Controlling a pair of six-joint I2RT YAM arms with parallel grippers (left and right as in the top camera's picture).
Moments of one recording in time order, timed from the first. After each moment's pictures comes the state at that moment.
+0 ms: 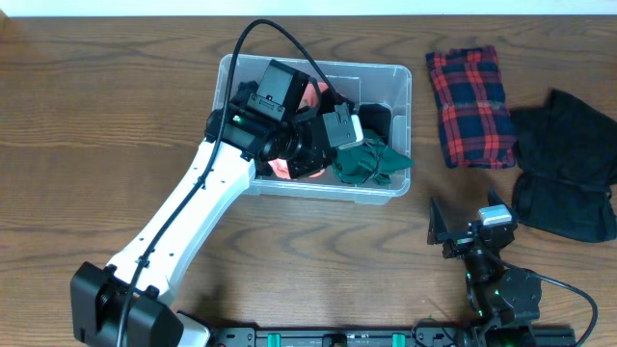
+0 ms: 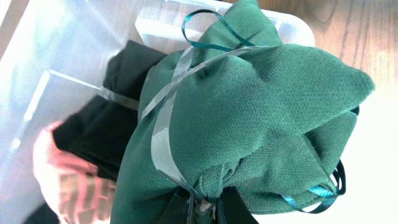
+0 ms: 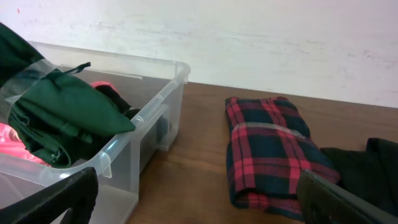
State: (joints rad) left arm -0.49 1.61 1.42 -0.85 0.44 0.81; right arm 0.12 0.01 0.01 -0.07 -0.06 -0.02
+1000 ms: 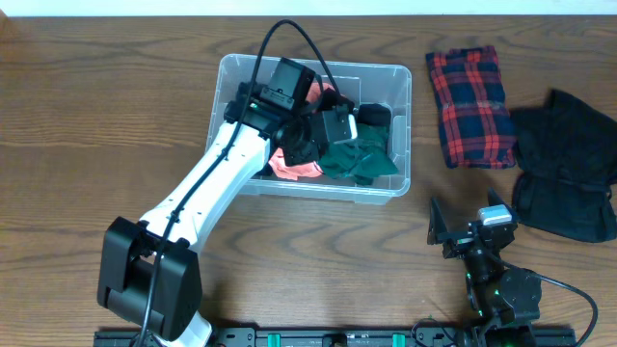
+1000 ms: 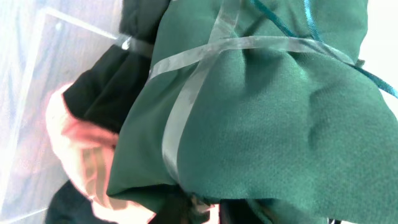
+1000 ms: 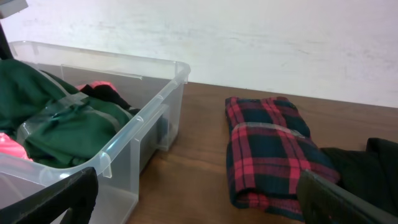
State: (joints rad) left arm -0.45 1.76 1.42 -0.77 0.25 0.92; right arm 0.12 0.01 0.01 -0.07 -0.06 -0.02
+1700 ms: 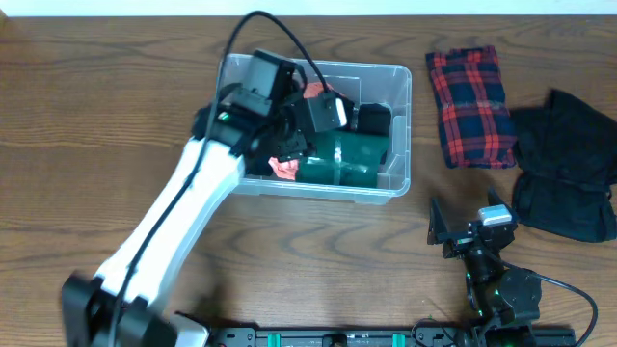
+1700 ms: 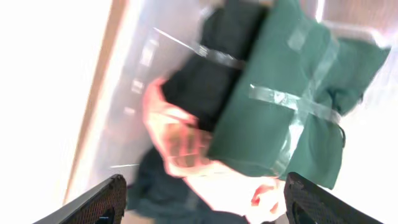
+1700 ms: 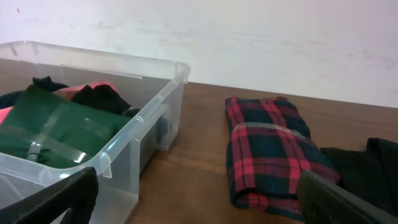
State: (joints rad) left arm -0.44 1.54 1.42 -0.75 0.17 0.91; right arm 0.12 0.01 0.01 -0.07 -0.06 -0.02
